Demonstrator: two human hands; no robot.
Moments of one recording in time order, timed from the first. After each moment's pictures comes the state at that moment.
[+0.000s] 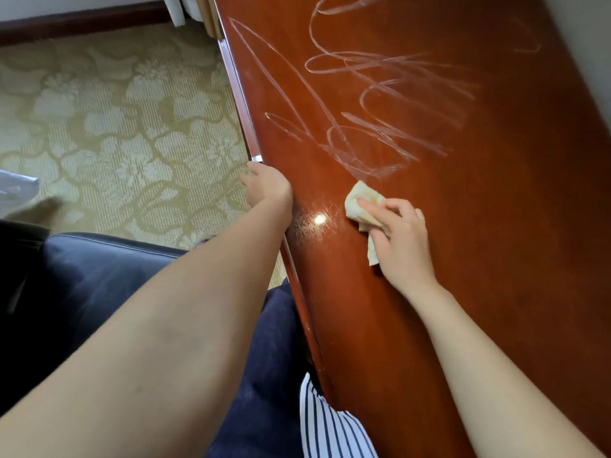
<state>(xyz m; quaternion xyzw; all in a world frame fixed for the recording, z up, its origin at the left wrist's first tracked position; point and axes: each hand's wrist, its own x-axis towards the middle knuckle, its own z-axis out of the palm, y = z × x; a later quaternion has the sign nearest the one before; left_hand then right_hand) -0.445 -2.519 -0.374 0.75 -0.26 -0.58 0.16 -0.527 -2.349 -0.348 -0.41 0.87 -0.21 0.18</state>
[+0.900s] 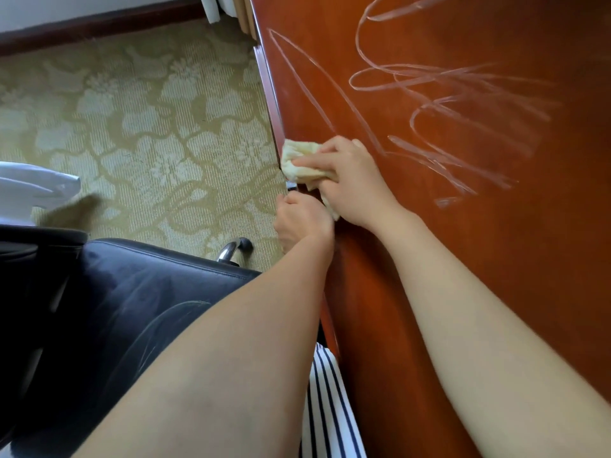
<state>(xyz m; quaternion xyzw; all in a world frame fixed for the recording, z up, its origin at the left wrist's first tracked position) -0.450 -2.523 -0.379 0.81 -0.32 -0.47 0.13 -0.522 -2.517 -0.351 -0.56 0.75 -0.22 0.27</state>
